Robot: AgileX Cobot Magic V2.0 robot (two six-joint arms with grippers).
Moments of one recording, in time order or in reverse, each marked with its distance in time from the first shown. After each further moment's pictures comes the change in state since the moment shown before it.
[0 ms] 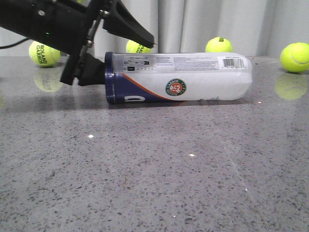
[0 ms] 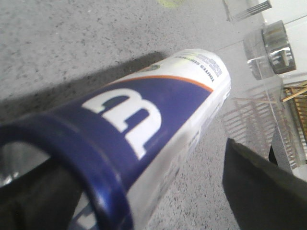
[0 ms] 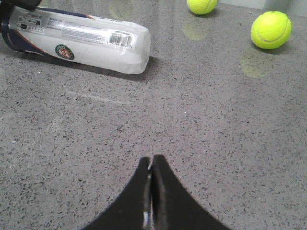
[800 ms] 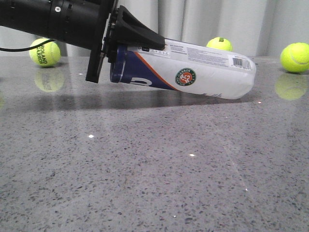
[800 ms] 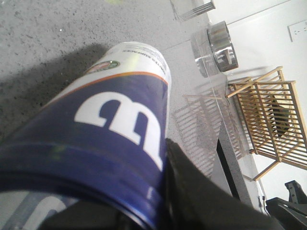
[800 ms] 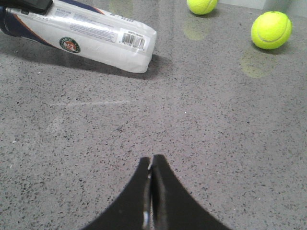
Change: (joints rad) left arm -0.017 0.051 -0.024 -0.138 0.130 0.061; right arm 0.000 0.000 0.000 0.000 -0.002 0.000
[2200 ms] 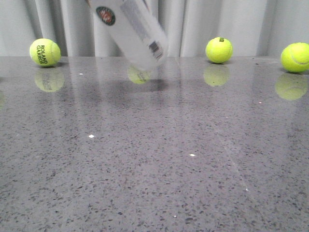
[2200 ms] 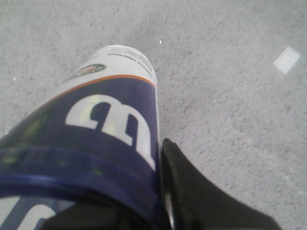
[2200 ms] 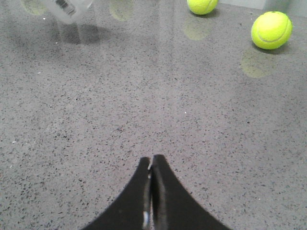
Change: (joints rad) left arm -0.153 -0.120 -0.710 1.309 0.210 -0.691; right arm 0.000 0.000 0.000 0.000 0.000 0.000
